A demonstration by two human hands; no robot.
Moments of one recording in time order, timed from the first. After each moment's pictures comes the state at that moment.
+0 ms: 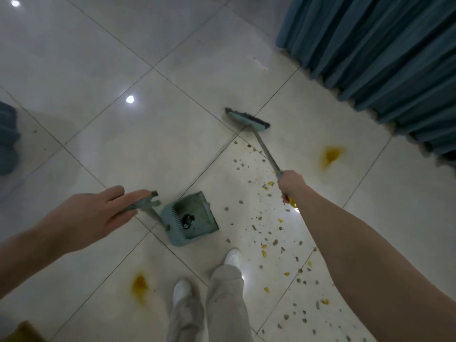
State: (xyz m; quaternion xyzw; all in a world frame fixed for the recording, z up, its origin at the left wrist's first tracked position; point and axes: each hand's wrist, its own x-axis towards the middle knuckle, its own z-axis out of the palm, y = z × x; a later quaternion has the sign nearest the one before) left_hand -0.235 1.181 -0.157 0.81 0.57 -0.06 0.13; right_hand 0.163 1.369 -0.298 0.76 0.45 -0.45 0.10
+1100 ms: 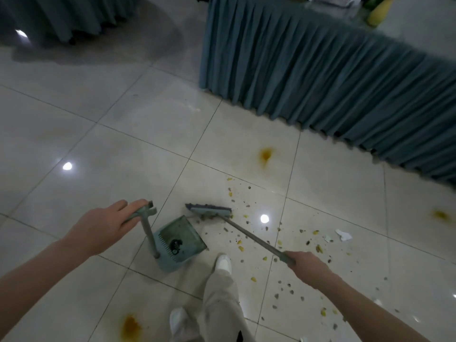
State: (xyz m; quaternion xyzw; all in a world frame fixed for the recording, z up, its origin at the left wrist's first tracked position) left_hand -0.204 1.104 -0.111 0.84 0.53 -0.01 0.13; right_hand 0.284 0.991 -0.179 0.73 0.56 -0.31 0.23
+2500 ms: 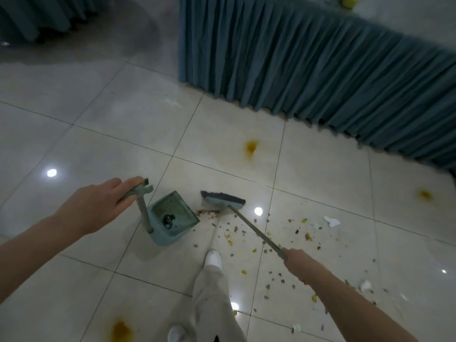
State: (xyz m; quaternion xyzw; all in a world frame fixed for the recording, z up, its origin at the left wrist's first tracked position) left_hand -0.128 1.135 -0.092 0.87 0.49 0.00 0.07; right_hand 0.341 0.968 -0.232 0.74 0.52 -0.34 0.26
